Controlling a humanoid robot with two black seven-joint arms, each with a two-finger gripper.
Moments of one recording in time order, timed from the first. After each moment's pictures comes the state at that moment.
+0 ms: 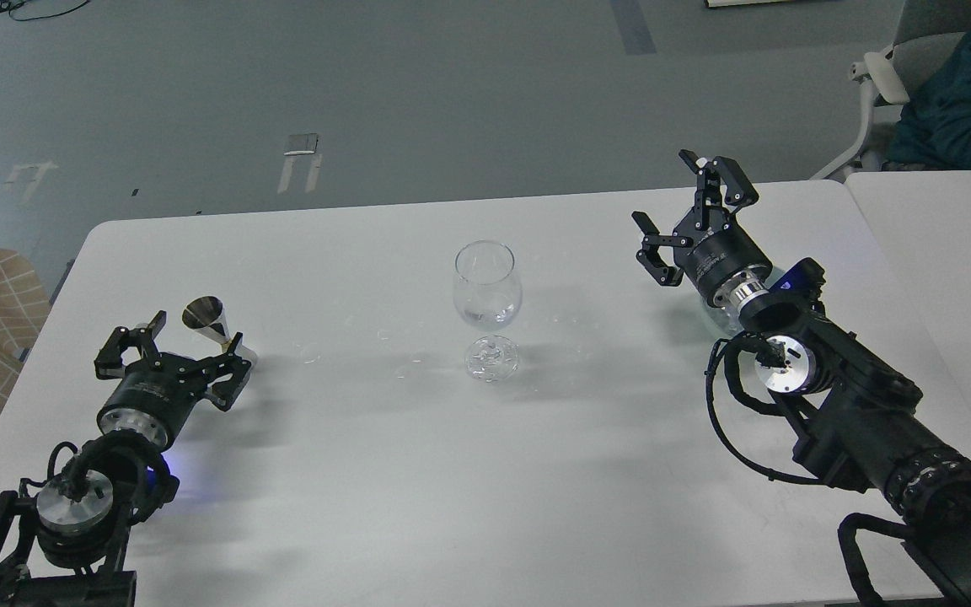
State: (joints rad) left arm -0.06 0.10 -1.75 -1.12 0.10 -0.16 0.28; right arm 0.68 0.00 1.05 0.46 -0.53 0.44 0.36
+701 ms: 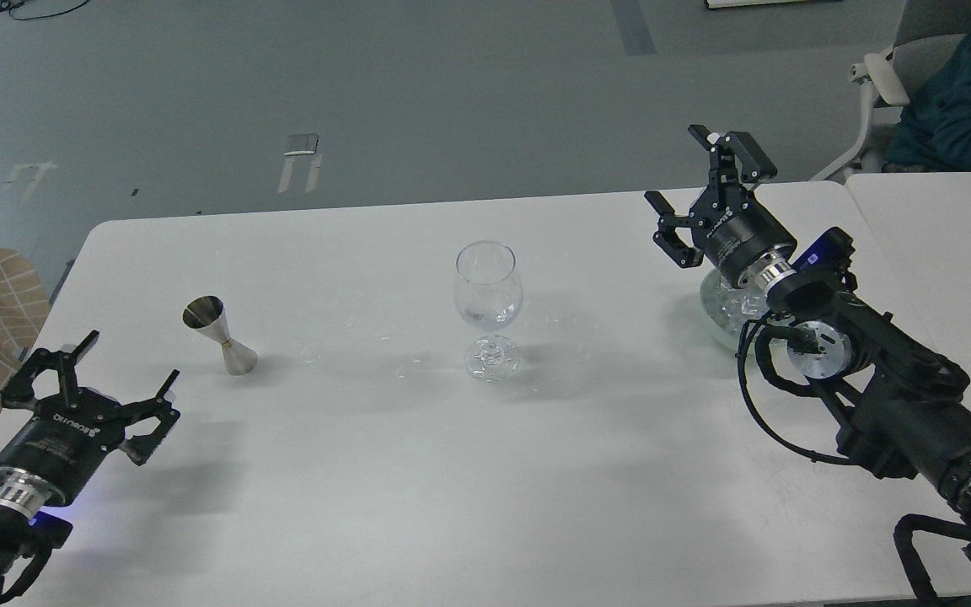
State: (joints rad) left arm 0.11 0.32 -1.87 -1.19 0.14 -0.47 0.42; right arm 0.66 -0.21 0.90 0.70 -0.54 0.39 0.36
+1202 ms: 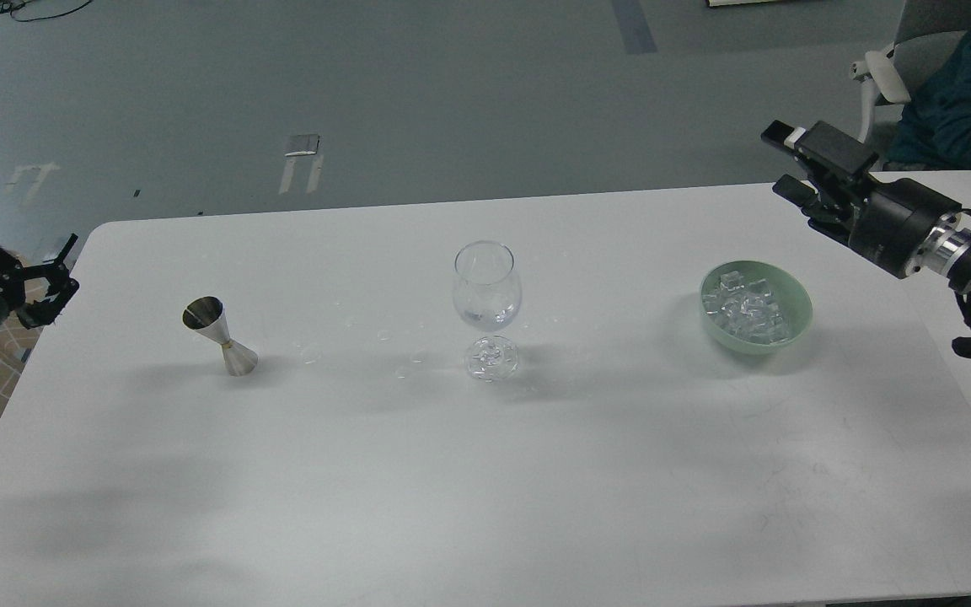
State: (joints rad) left arm -0.20 0.43 -1.83 -1.14 0.66 -0.49 0.18; right arm 0.55 -0.75 0.80 1.17 -1.19 0.20 0.35
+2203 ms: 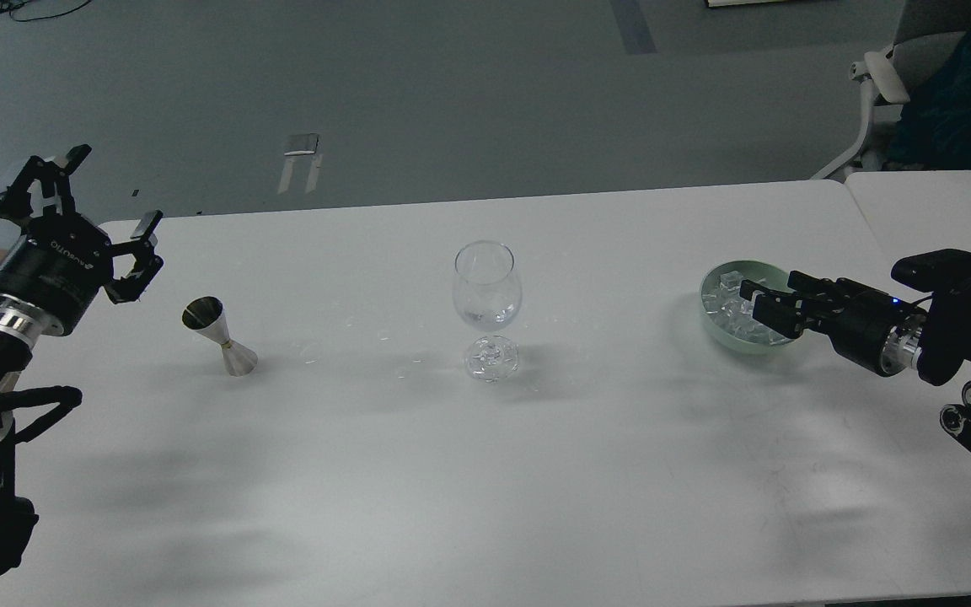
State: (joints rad) left arm -0.25 0.32 -1.78 -1.17 0.67 -0.49 0.17; right arm 0.48 -0.60 0.74 0.96 -1.89 0.01 0.35
